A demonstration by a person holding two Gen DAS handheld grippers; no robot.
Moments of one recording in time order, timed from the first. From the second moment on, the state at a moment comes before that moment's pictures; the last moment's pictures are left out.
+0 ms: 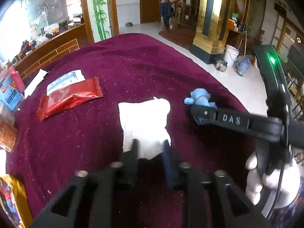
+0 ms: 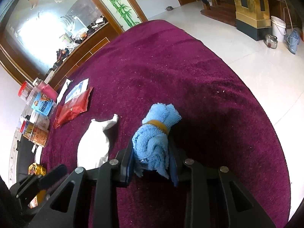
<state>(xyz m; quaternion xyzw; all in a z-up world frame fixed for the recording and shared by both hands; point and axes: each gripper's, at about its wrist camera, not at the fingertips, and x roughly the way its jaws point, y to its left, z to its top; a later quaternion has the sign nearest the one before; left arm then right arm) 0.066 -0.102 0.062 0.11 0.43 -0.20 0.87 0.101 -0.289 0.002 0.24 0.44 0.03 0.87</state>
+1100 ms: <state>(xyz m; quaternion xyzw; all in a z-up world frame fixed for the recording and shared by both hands) 0.013 -0.090 0.078 0.06 0.41 -0.24 0.88 0.094 -0.292 0.016 0.28 0.38 0.08 0.88</state>
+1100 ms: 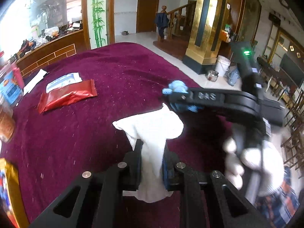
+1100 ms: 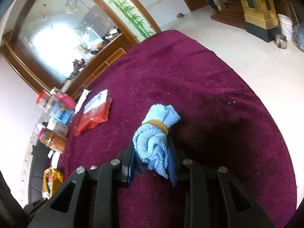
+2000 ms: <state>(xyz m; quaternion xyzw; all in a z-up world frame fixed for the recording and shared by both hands) -0.122 0.071 0.119 -0.02 0.36 -0.13 0.93 -0.009 -0.211 0.063 0.19 0.36 0.11 0.90</state>
